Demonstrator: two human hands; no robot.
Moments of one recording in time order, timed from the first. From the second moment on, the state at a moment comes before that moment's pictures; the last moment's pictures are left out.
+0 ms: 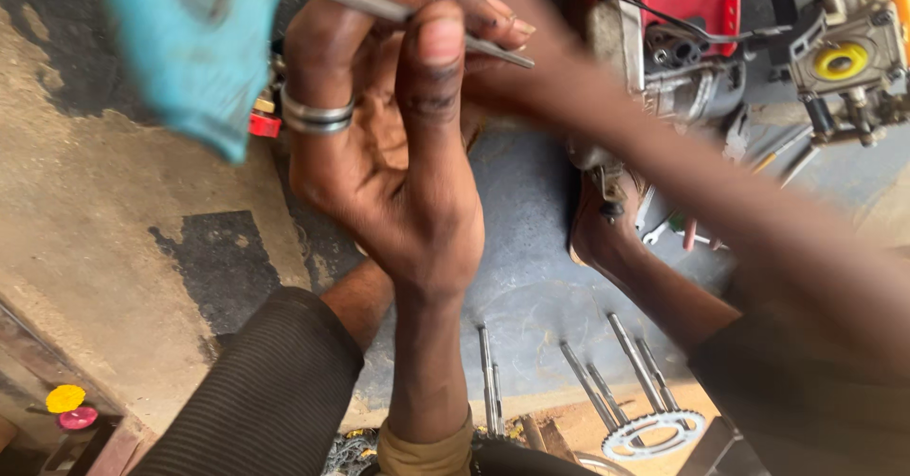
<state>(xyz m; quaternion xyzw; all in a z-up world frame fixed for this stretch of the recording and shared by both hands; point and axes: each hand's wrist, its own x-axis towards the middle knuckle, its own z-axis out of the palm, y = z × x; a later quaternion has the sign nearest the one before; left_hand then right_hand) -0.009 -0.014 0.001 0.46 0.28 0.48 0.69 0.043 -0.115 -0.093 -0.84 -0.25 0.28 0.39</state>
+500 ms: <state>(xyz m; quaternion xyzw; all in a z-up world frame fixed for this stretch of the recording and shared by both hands) 0.064 -0.079 -0.029 0.77 0.15 0.27 0.55 0.039 -0.267 -0.130 -0.68 0.29 0.40 0.55</state>
